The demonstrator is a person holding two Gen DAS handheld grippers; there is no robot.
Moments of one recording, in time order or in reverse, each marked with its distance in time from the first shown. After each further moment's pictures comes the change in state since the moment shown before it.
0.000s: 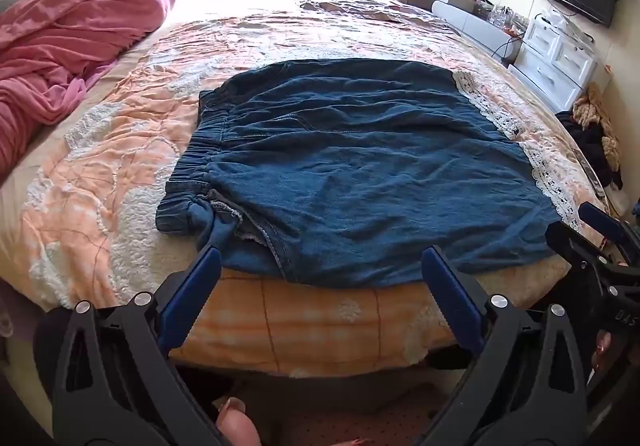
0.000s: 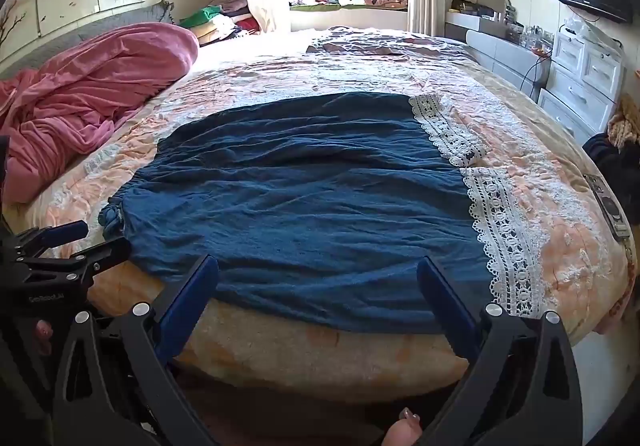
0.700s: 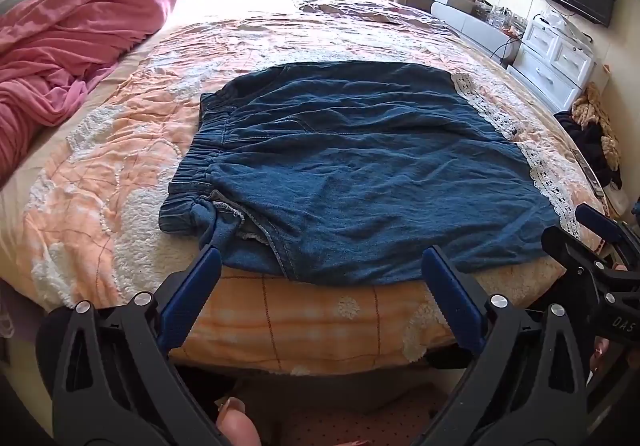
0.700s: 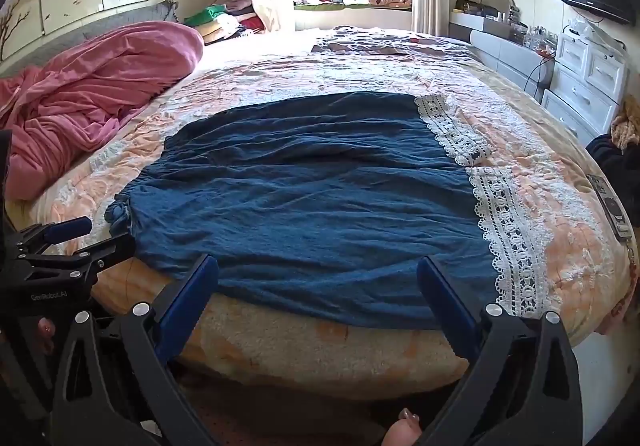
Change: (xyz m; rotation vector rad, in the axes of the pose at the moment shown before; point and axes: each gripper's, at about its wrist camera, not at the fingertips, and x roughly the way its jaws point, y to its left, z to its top) left arm -0.006 0.001 -0.001 -0.006 -0.005 -0.019; right arm -0.005 0.007 -0.003 -0.019 0.001 0.001
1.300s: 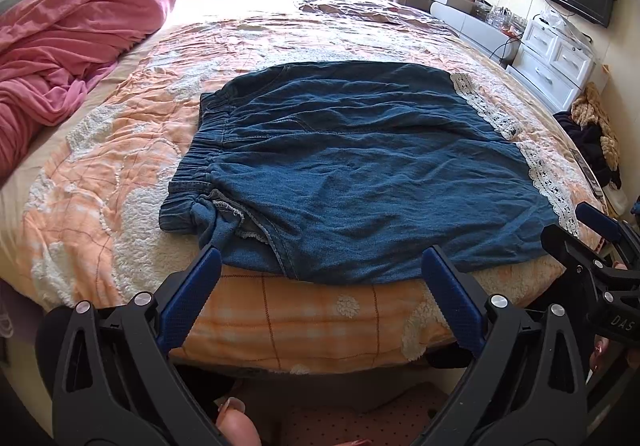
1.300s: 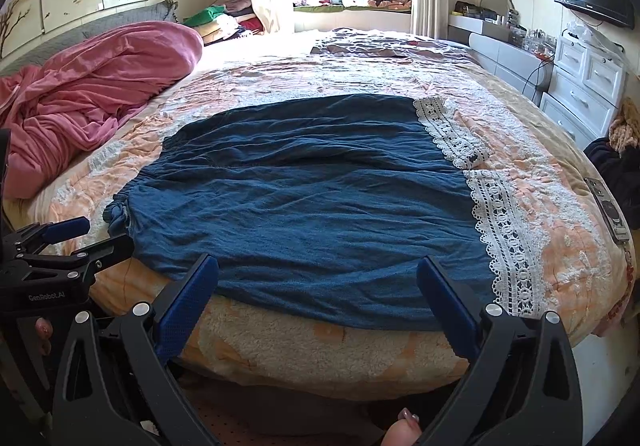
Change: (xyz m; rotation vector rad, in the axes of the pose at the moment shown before) left arm -0.001 -0.001 -0.001 0.001 0.001 0.000; right arm -0.001 0.000 0.002 -0.006 -0.004 -0.011
